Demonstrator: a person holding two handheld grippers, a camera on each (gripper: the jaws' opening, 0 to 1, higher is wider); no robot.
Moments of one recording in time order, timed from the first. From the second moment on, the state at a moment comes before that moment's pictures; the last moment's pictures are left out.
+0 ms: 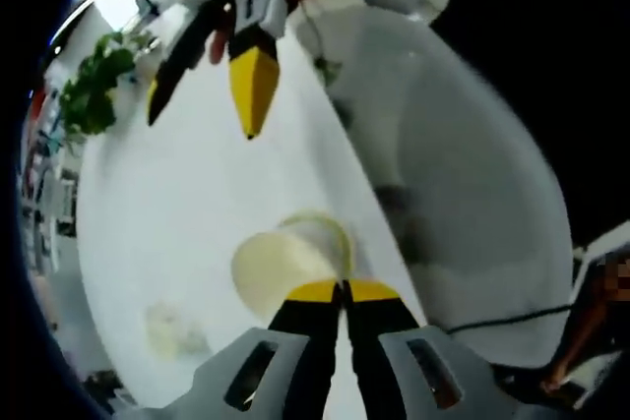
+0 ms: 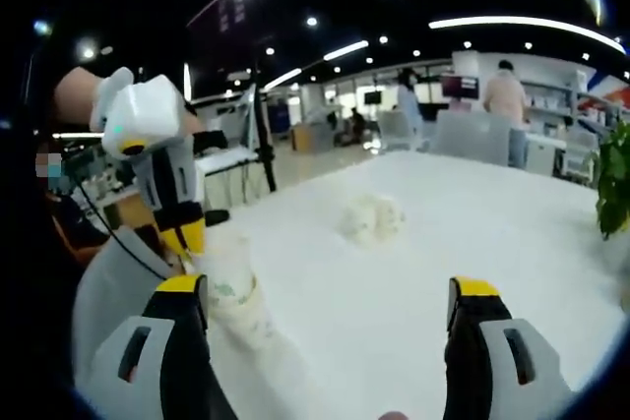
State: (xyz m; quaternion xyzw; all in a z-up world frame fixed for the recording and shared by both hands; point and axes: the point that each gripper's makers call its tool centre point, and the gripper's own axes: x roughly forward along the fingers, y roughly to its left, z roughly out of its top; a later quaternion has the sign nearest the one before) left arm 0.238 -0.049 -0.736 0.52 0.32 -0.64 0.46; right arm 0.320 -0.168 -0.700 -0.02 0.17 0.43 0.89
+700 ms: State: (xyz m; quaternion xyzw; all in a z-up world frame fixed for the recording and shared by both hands) left arm 0.230 -0.054 -0.756 0.49 0.35 -0.66 0.46; right arm 0.314 -0.178 -0.706 -0.01 0.18 0.42 0.89
